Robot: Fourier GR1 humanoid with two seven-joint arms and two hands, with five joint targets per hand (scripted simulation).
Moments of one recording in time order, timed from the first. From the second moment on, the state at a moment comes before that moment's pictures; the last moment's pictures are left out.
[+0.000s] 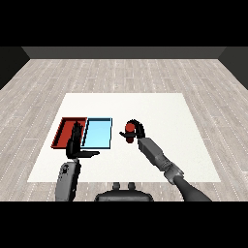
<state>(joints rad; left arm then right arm) -0.04 0.05 0.06 -1.57 0.05 -0.05 -0.42 -0.83 0.00 0.45 -0.39 -0.70 -0.33 -0.53</state>
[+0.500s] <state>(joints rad) -0.02 0.05 0.04 -1.59 0.03 -0.04 -0.42 -0.81 -0.03 0.42 -0.51 -0.63 -0.37 -0.51</state>
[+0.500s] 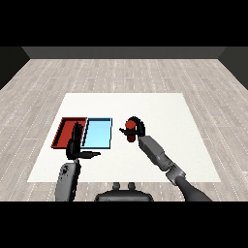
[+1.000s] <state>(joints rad) -0.02 0.04 0.00 -1.62 0.01 -0.05 -0.40 -0.72 -0.13 0.41 -0.85 -0.51 -0.46 -0.40</state>
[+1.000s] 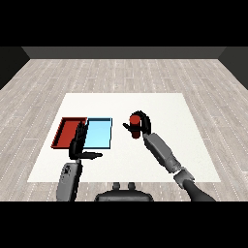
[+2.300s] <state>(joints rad) -0.16 0.00 -0.34 -1.63 0.06 0.05 -0.16 -0.45 -0.14 0.42 -1.58 -0.18 -0.60 -0.17</state>
